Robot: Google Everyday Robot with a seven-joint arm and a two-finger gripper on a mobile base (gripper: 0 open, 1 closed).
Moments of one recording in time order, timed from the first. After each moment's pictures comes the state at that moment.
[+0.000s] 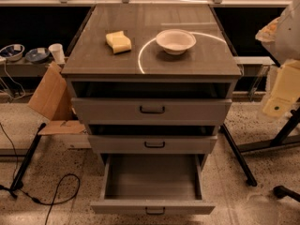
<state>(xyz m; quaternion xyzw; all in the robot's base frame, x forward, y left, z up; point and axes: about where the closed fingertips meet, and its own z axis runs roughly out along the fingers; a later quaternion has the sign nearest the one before) 0.438 -0.215 0.982 -0.60 0.78 -0.04 0.17</state>
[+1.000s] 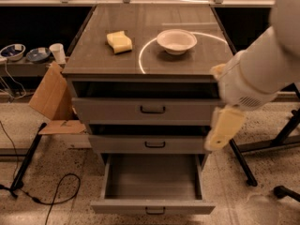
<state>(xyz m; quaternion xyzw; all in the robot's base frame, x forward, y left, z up) 0.447 -0.149 0.891 -0.63 0.75 -0.02 0.21</state>
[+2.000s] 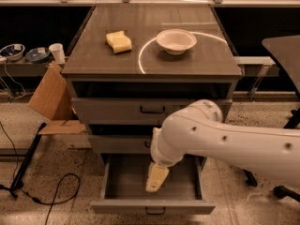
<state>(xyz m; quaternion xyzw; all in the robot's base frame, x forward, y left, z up) 0.454 -0.021 0.657 -0.65 0.73 0.04 0.19</state>
